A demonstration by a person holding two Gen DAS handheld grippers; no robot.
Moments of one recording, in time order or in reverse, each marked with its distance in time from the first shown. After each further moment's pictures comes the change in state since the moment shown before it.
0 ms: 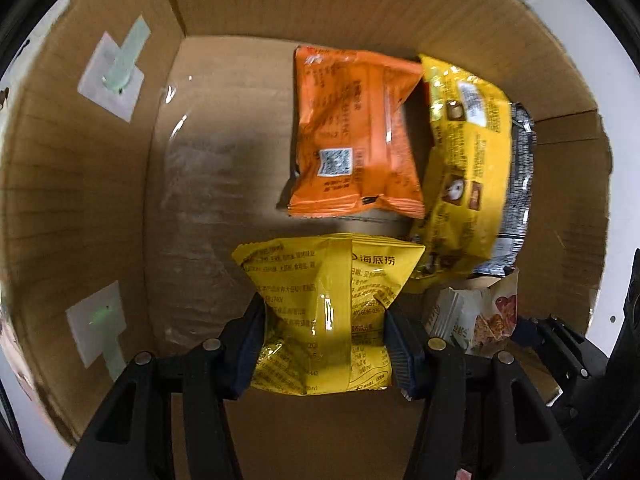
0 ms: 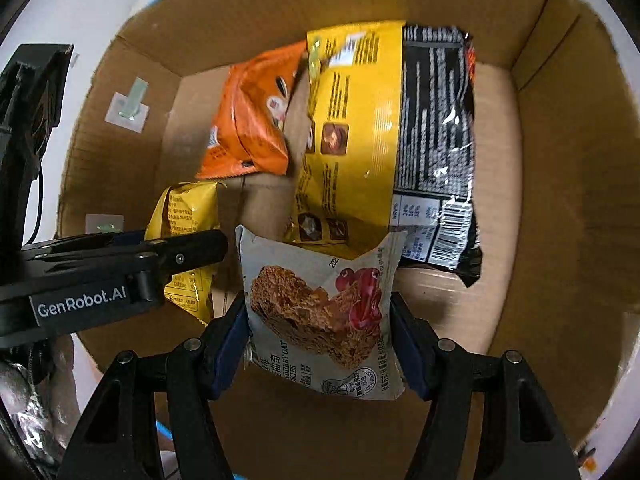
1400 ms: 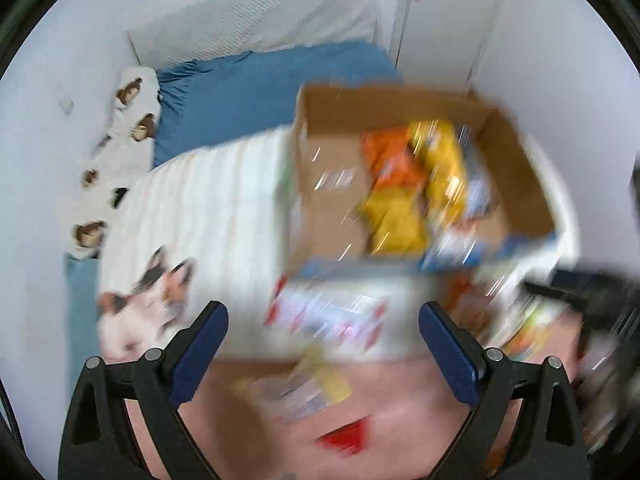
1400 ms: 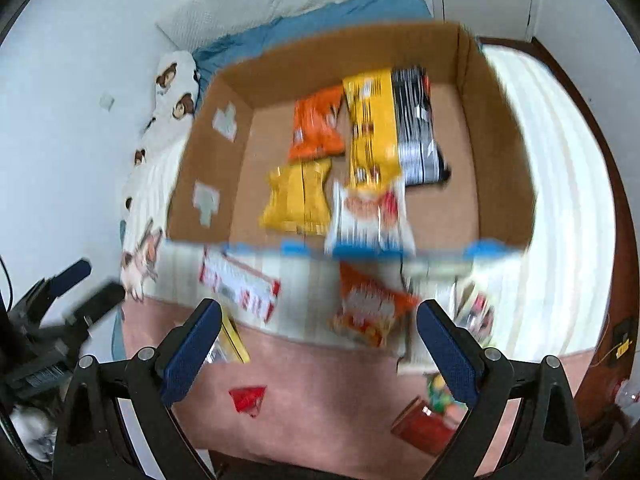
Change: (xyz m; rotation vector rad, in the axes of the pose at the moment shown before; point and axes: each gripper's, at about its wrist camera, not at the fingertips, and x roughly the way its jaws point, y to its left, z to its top) left arm -0.136 0.042 -0.182 0.205 -0.432 0.288; right arm -0.106 0.039 -0.119 0.069 -0.218 0.054
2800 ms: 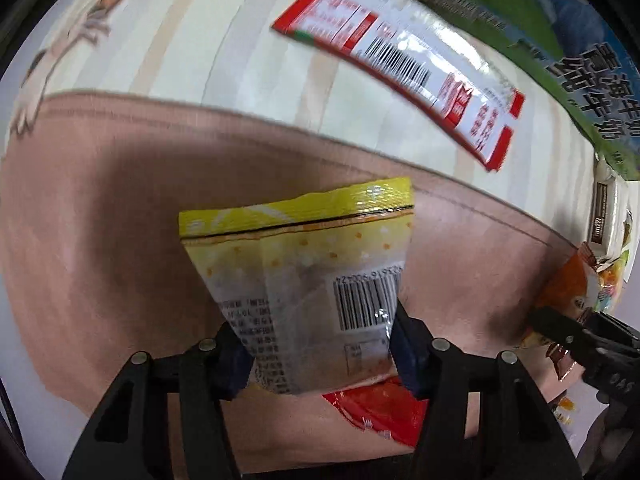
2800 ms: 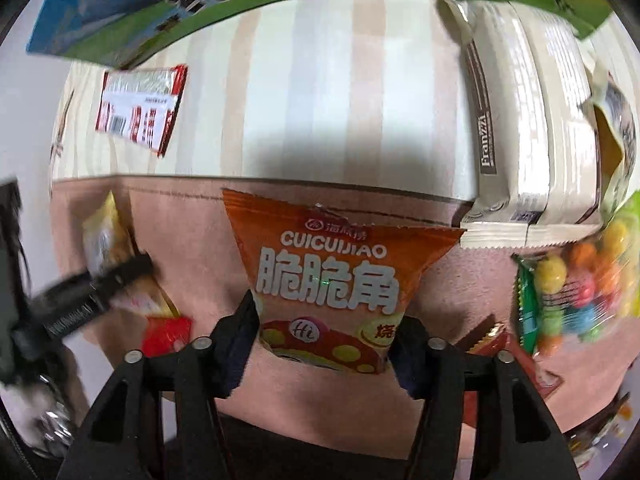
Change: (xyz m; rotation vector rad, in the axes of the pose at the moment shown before) left arm 0.180 0.019 -0.129 -0.321 0.423 -0.110; right arm 0.168 -0.026 -0.117 0.039 0.342 -0.035
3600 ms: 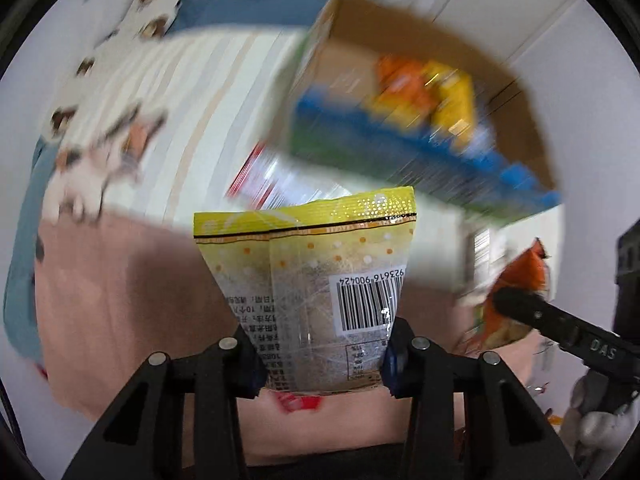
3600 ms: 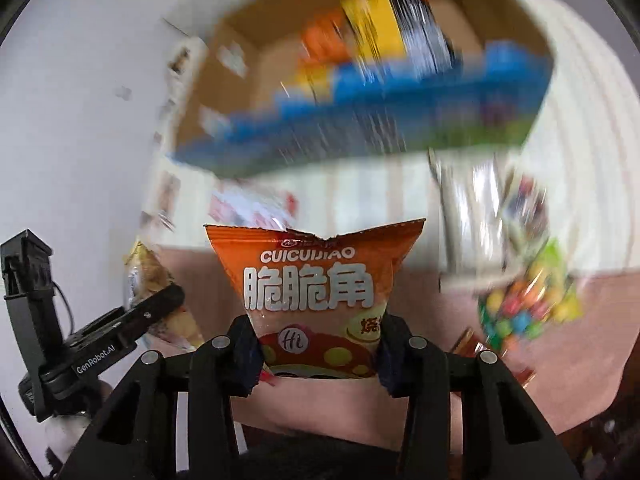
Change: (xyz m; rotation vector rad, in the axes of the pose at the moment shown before) left arm -0.182 -0.070 -0.032 0.083 -0.299 -0.143; right arm -0.166 -0.013 -0.024 -0.002 -0.310 0.206
